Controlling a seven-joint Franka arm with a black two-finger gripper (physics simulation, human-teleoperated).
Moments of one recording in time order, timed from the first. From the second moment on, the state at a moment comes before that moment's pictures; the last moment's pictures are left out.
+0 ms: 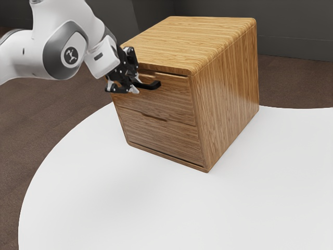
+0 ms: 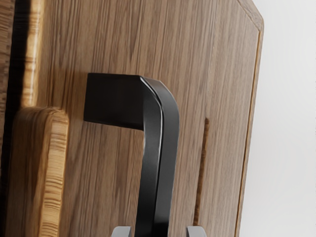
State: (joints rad) arm 0.38 0.05 -0.23 -1.54 -0.01 2.11 1.57
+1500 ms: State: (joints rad) arm 0.38 -0.10 -0.23 -1.70 -0.01 2.11 1.55
